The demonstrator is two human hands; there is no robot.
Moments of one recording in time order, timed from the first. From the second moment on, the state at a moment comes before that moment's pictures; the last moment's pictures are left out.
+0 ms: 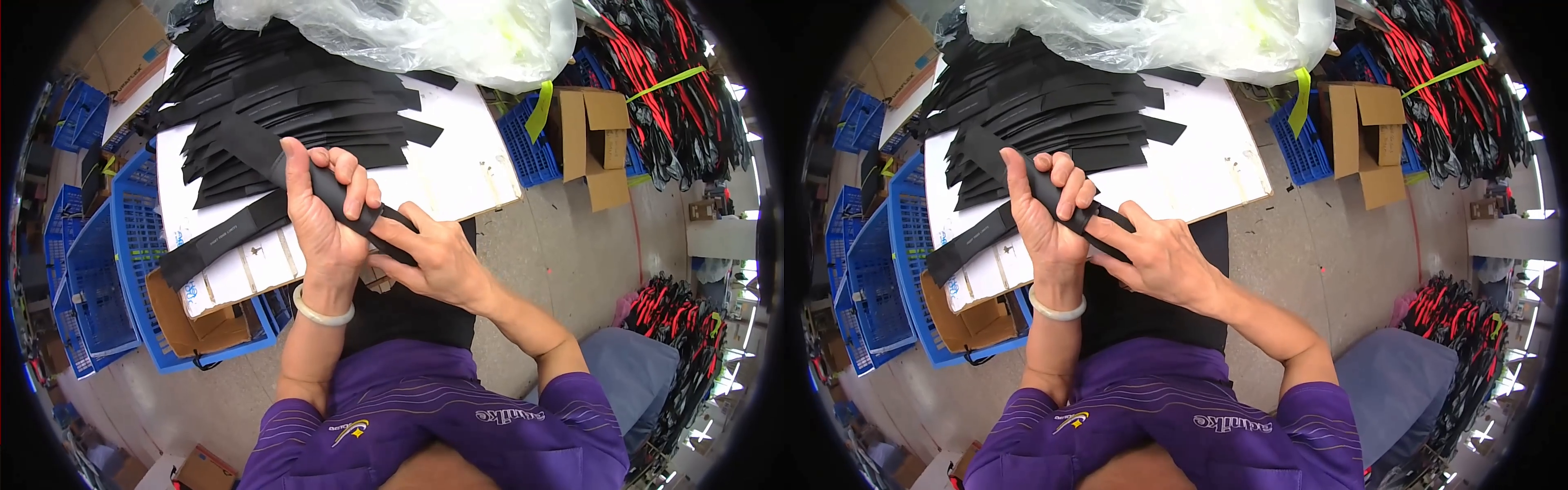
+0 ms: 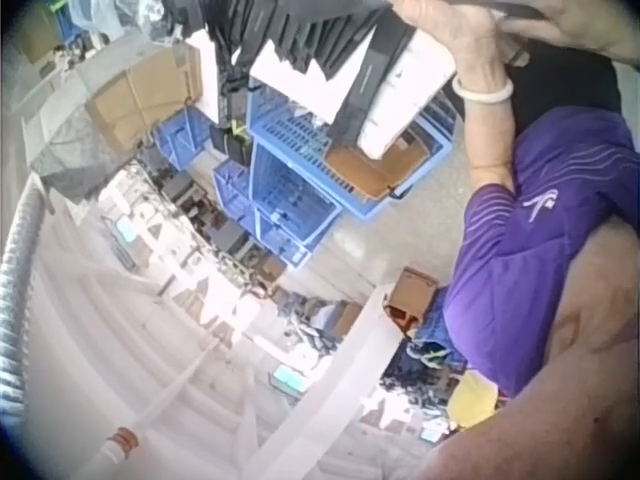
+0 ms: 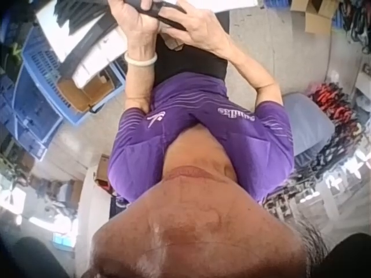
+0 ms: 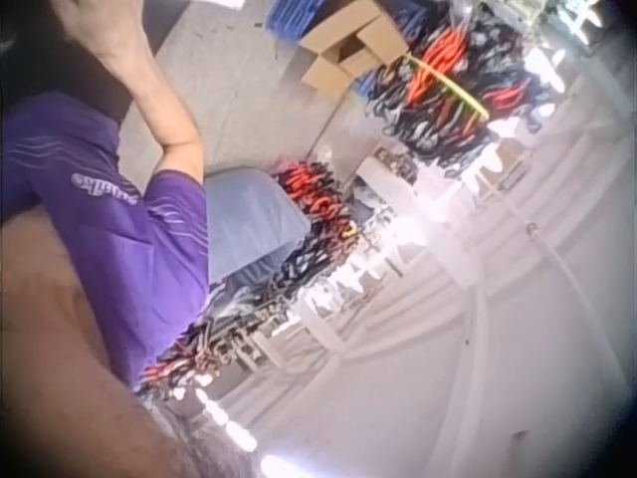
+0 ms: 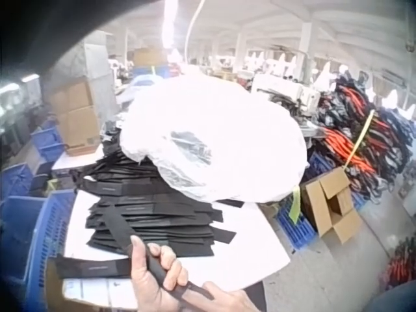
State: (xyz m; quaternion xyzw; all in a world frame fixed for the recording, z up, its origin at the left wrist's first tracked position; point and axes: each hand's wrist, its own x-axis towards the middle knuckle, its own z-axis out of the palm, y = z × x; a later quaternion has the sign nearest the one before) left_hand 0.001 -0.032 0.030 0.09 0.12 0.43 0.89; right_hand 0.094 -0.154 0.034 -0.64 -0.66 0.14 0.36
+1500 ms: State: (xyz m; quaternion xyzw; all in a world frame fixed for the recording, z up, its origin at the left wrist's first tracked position) left_hand -0.011 -0.078 0.087 0.51 0.02 0.47 0.72; right_hand 0.102 -0.159 -0.005 -0.46 -0.67 0.18 0.55
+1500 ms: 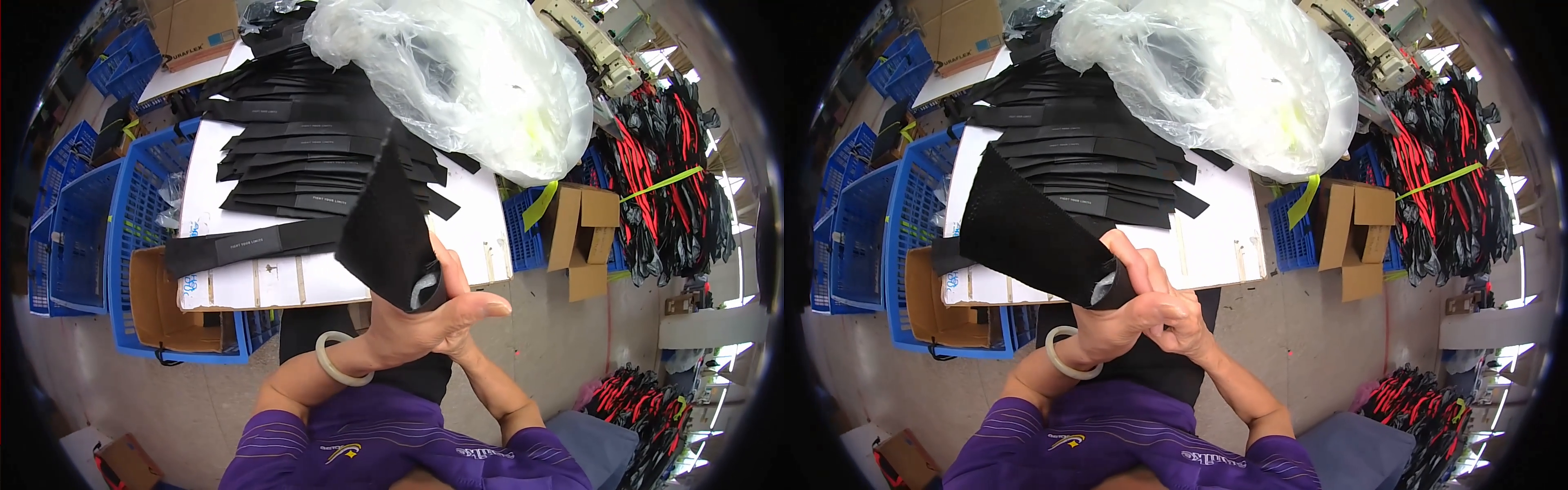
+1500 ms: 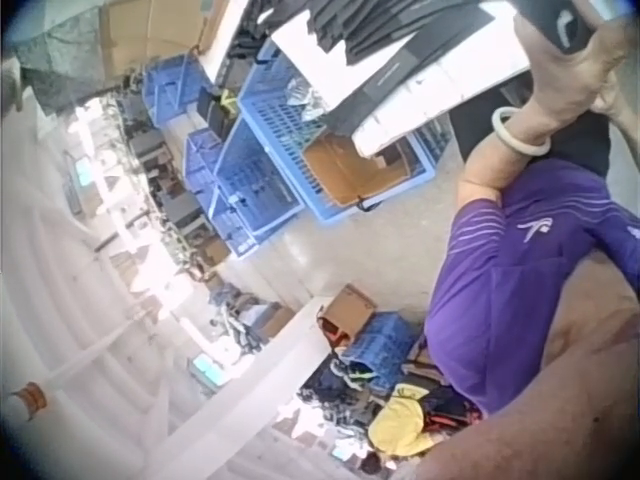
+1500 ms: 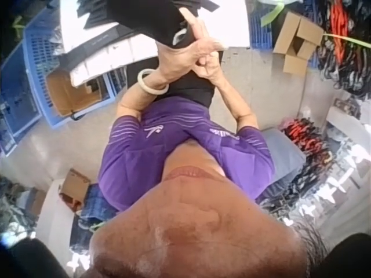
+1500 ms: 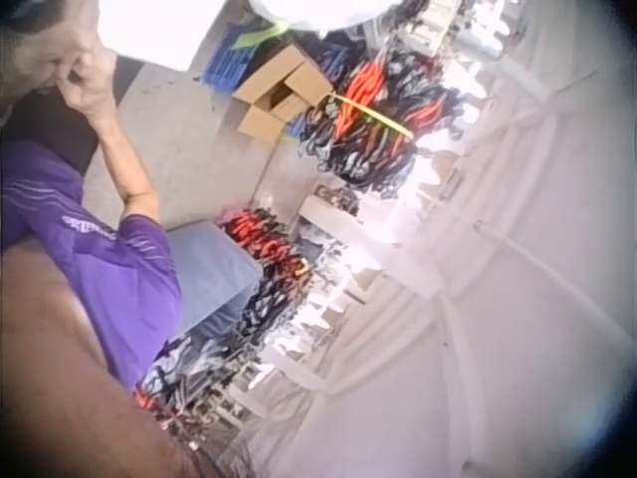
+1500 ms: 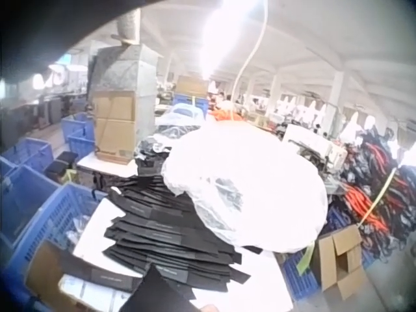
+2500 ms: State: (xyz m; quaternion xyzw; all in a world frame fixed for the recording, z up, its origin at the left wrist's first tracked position) left_hand -0.010 -0.079 0.085 0.53 0.07 0.44 0.72; right_hand 0.111 -0.173 -0.006 -0.51 -0.65 0.10 0.56
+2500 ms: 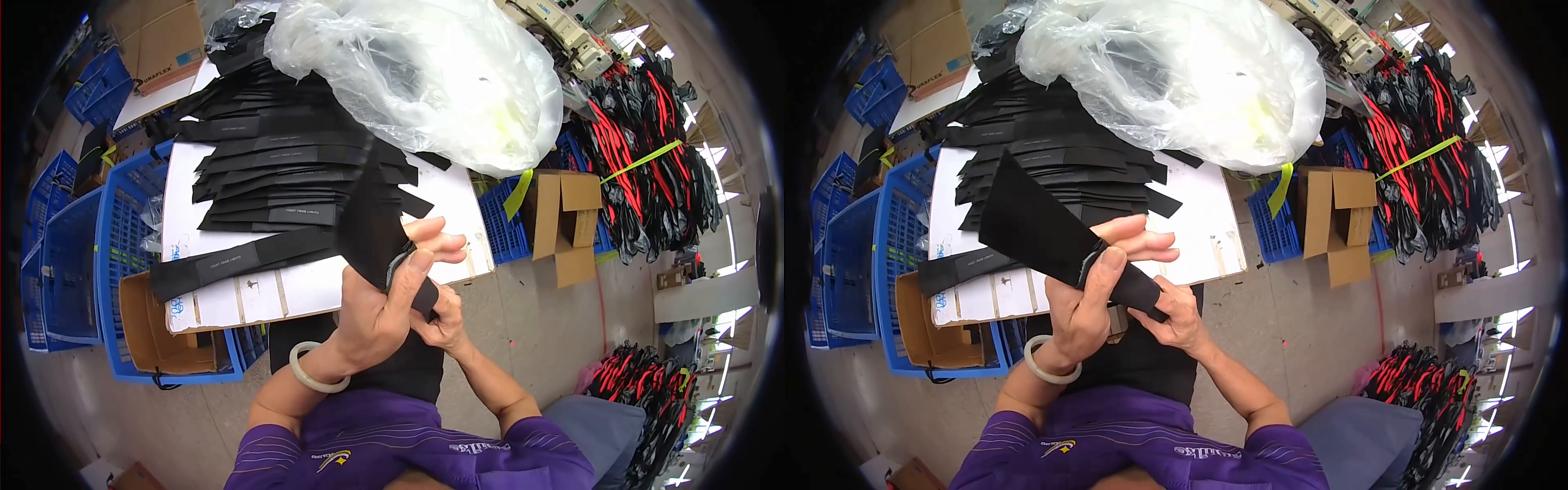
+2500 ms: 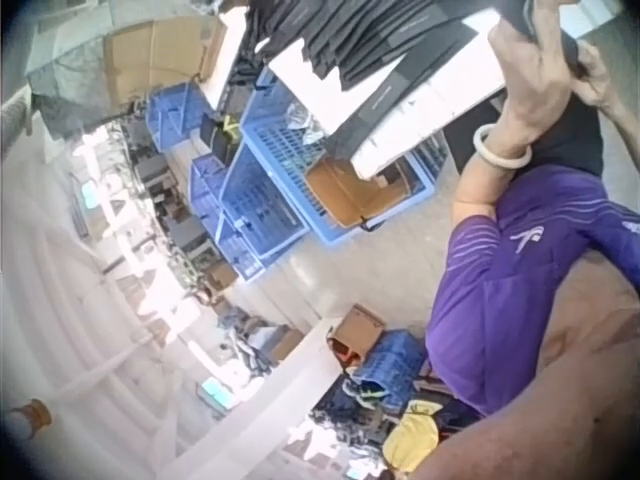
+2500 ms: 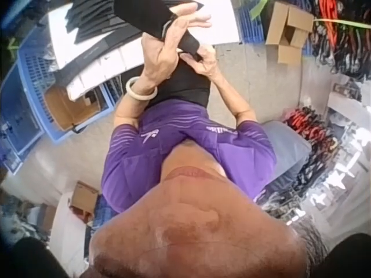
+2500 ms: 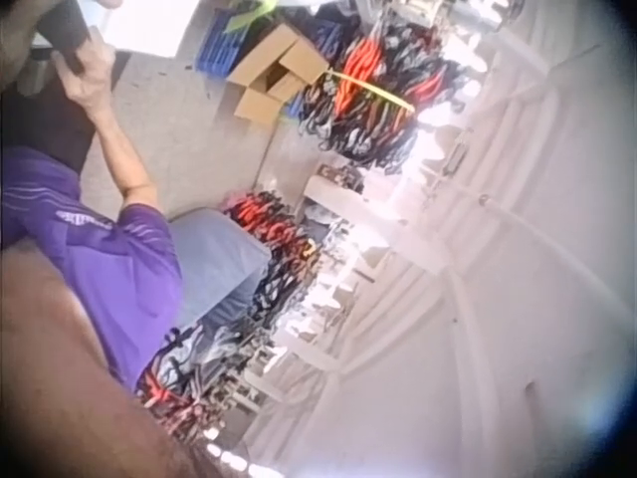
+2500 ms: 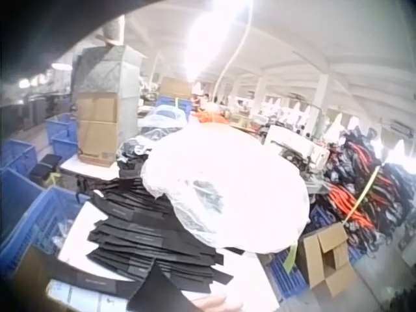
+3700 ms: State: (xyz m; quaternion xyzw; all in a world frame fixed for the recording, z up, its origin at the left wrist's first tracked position) left_hand -0.002 -0.082 0.056 0.49 0.11 0.20 0.84; right_hand 0.148 -0.143 0.099 -0.53 -0.74 0.17 0.38
